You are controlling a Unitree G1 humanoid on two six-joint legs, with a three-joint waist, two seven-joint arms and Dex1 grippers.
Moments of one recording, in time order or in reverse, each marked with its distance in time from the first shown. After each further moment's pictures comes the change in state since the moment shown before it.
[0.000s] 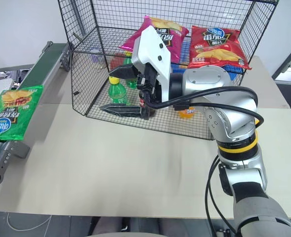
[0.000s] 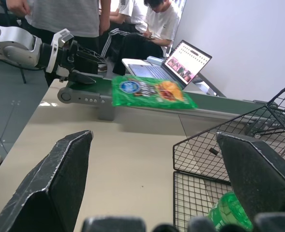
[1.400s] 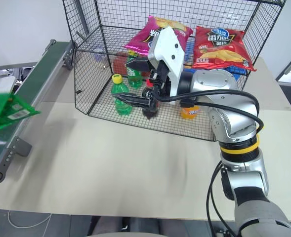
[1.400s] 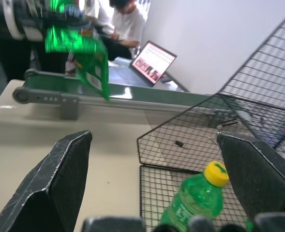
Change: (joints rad) left arm -0.276 0.070 -0.012 -0.398 -0.003 0.050 -0.048; right arm 0.077 -0.009 -0.061 0.073 -0.067 -0.134 -0.045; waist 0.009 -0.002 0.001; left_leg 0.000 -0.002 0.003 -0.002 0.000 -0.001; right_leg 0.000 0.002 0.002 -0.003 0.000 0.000
